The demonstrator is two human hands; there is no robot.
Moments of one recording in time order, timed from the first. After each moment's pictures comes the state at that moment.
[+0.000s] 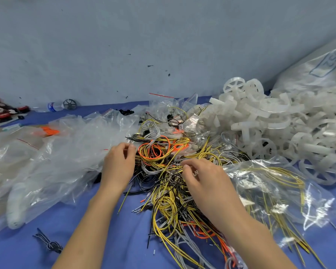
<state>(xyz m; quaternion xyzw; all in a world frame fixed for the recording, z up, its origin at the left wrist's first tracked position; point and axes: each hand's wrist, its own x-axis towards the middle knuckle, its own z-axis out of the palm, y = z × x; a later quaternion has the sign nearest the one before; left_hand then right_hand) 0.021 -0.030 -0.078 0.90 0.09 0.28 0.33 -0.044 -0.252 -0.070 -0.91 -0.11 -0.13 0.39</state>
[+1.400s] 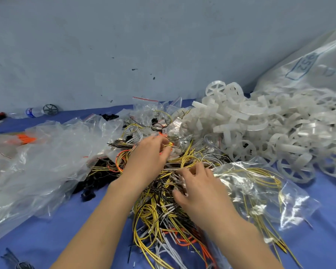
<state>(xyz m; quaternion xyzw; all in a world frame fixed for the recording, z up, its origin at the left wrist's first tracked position) 0.036 -0.127 -0.048 0.95 -0.14 0.19 0.21 -0.043 -0.277 -0.078 -0.97 -0.11 -0.08 0.20</state>
